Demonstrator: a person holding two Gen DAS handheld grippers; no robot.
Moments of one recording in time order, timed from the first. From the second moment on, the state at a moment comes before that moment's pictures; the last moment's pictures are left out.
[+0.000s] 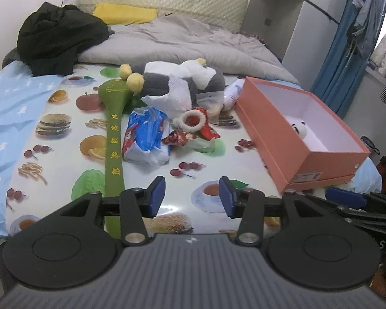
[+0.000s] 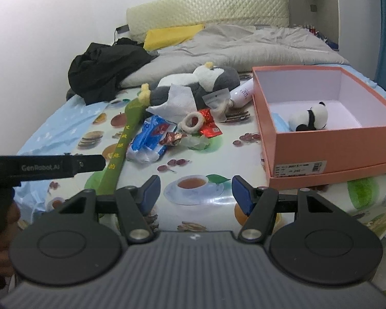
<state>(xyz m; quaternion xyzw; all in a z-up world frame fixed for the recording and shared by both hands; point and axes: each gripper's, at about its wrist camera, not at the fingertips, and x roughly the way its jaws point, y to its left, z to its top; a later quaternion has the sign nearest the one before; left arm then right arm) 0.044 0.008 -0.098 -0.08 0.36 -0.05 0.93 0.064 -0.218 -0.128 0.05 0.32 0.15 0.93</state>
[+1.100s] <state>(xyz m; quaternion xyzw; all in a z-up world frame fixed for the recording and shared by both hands) 0.213 0.045 -0.180 -0.04 0.40 0.00 0.92 0.233 -0.168 -0.213 0.00 0.35 0.18 0.92</state>
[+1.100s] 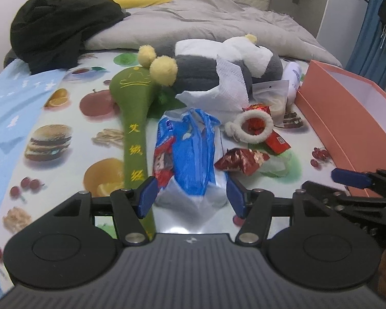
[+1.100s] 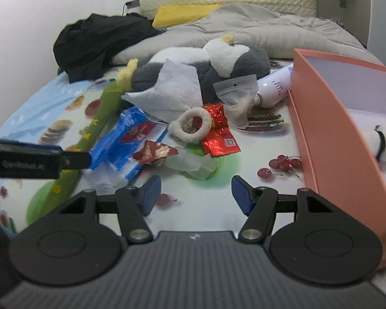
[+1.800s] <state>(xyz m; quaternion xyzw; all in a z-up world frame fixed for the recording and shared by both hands) 0.280 0.045 -0.220 -0.02 0.42 -0.01 0.91 0.300 -0.132 -0.254 -0.12 0.35 0.28 0.88</state>
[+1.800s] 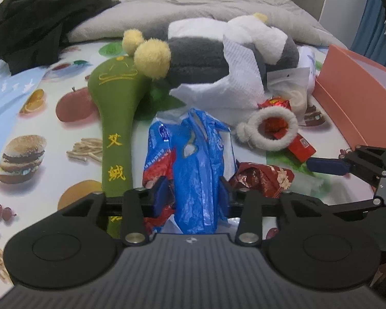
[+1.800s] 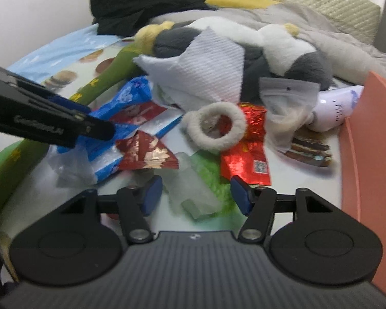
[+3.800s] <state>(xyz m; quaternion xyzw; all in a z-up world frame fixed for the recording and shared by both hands) 0.190 -0.079 -0.040 -0.09 0.32 -0.09 0.94 0.196 -0.266 -0.065 0.03 0.27 0.13 0.95</state>
